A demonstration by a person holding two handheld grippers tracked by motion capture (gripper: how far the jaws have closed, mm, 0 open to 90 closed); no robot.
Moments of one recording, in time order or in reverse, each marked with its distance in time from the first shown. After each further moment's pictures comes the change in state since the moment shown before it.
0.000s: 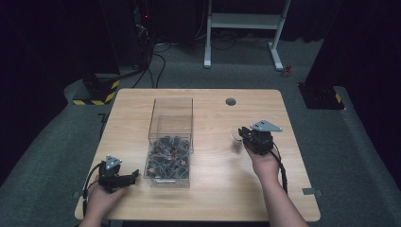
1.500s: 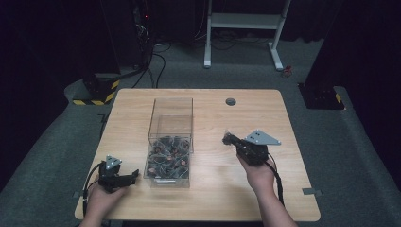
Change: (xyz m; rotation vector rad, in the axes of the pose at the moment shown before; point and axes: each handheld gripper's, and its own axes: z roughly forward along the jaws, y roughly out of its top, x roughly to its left) left arm 0.000 0.000 0.000 0.000 0.002 0.005; right arm 0.040 -0.003 -0.031 -0.112 0.136 -0.037
